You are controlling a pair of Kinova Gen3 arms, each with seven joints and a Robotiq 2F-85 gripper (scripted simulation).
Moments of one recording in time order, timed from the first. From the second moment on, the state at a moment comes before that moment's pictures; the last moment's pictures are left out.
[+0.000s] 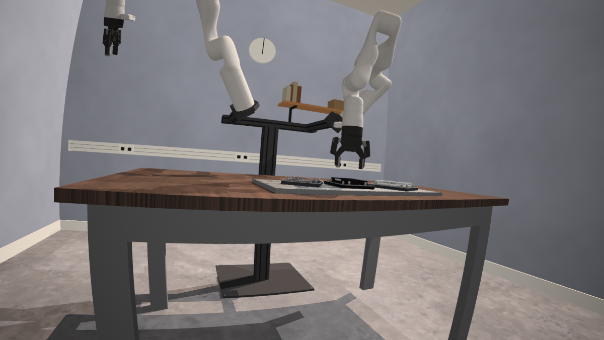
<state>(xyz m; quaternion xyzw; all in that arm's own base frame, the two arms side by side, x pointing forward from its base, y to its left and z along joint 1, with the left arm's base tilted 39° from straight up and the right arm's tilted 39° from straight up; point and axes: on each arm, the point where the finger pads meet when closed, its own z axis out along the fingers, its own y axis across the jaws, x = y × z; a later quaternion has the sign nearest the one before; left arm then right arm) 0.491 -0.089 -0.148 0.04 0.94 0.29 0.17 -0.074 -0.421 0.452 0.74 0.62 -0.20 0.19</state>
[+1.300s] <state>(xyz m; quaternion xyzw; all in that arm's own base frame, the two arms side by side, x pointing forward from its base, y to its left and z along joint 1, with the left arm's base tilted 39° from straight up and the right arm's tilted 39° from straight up) 0.490 -0.090 -0.146 0.04 0.94 0.29 0.17 -0.074 -0.421 0.452 0.74 0.62 -0.20 0.19</state>
